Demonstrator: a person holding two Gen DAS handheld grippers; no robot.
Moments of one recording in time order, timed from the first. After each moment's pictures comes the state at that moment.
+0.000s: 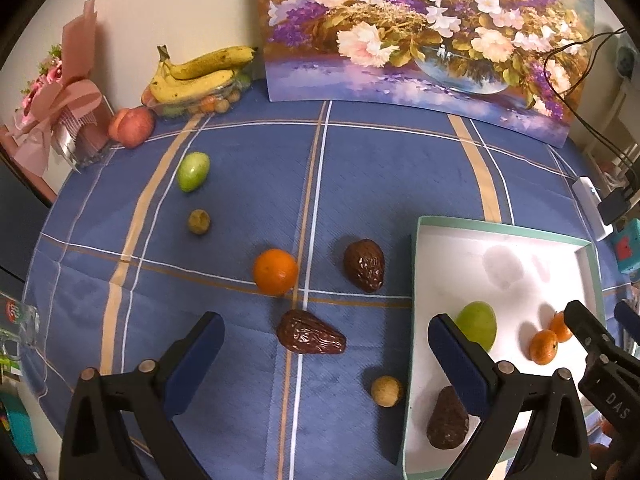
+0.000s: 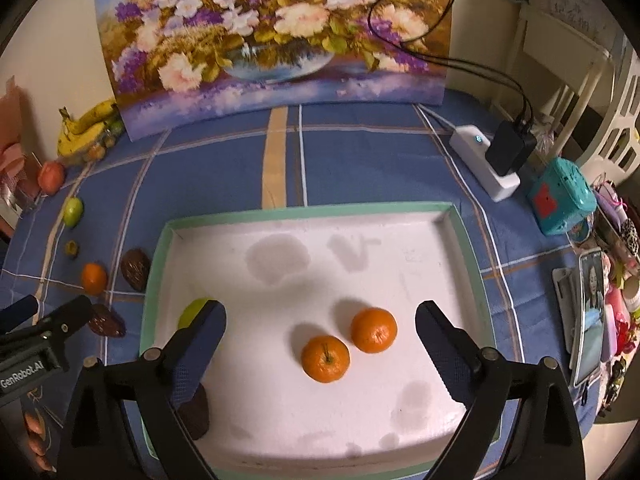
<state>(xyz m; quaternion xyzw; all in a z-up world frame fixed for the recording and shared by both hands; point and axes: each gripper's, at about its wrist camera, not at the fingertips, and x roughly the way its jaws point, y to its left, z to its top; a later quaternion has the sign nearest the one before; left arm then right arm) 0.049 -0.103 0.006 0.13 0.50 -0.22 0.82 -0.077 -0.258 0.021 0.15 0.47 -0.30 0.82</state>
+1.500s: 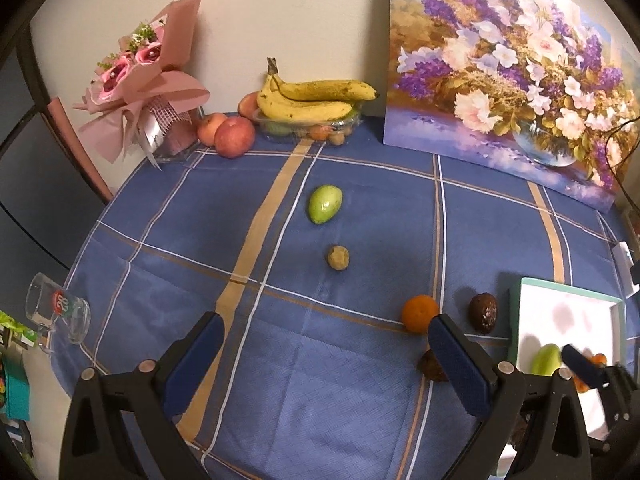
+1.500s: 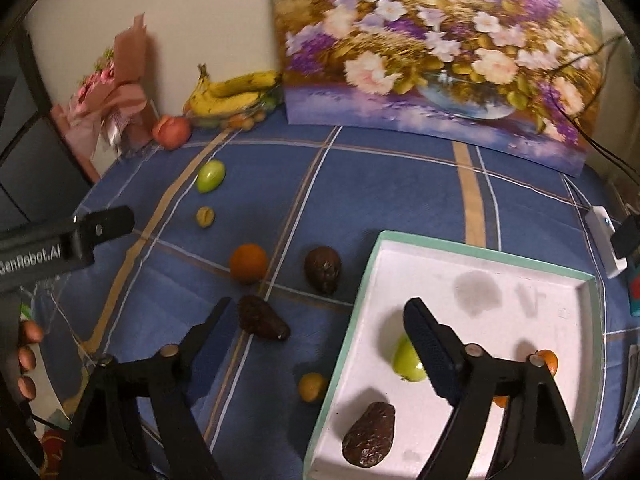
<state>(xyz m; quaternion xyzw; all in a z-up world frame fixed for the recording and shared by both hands) 0.106 0.003 0.041 0.09 0.47 -0.14 0.87 -0.001 -0.138 0.017 0.10 0.46 -0.11 0.87</state>
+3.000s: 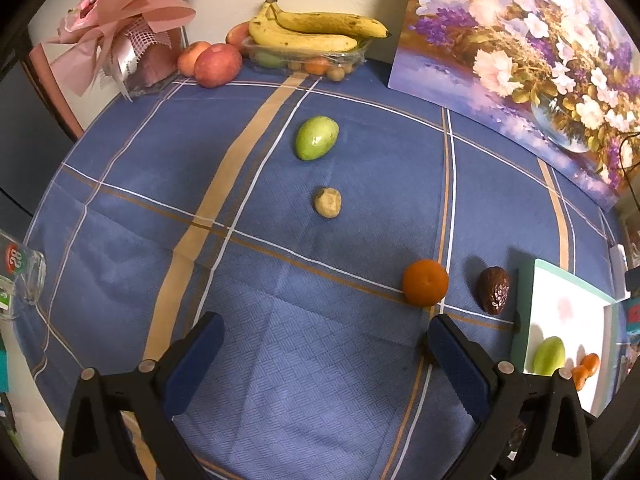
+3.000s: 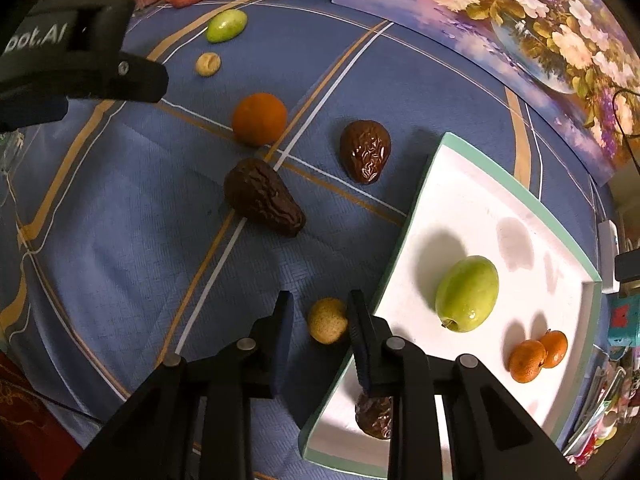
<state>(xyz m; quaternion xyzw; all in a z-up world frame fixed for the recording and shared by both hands) 0.128 0.005 -0.010 0.05 0.55 -0.15 0.82 0.014 -0.090 -0.051 -0.01 0.62 -0.10 0.78</state>
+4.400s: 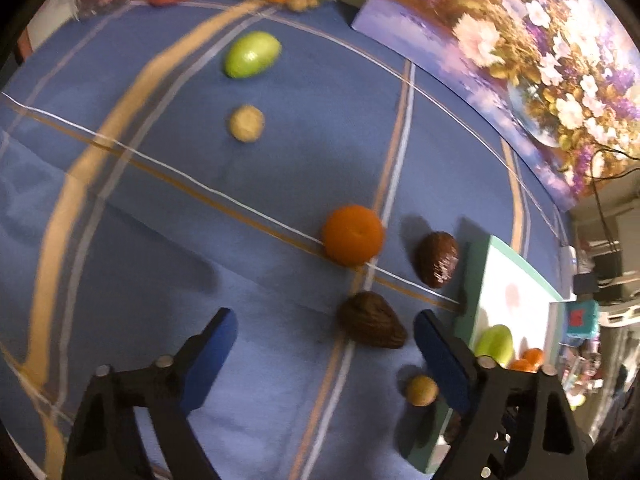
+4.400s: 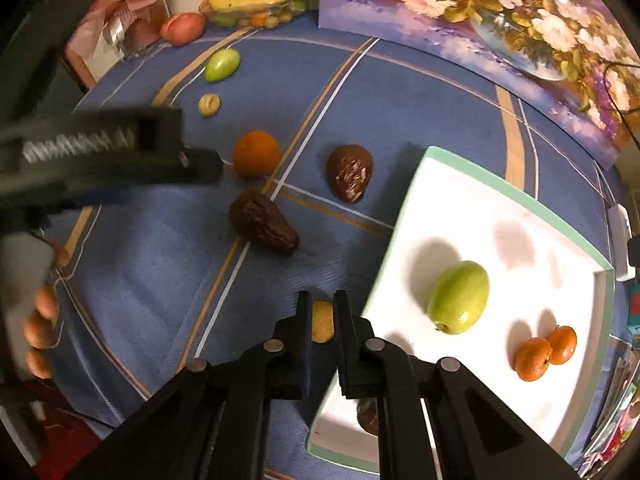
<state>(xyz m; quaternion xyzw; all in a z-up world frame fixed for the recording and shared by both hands) 0.122 -0.027 -0.056 -0.06 0.64 -0.23 0.73 0.002 -0.117 -0.043 0.05 0.58 -0.08 0.81</state>
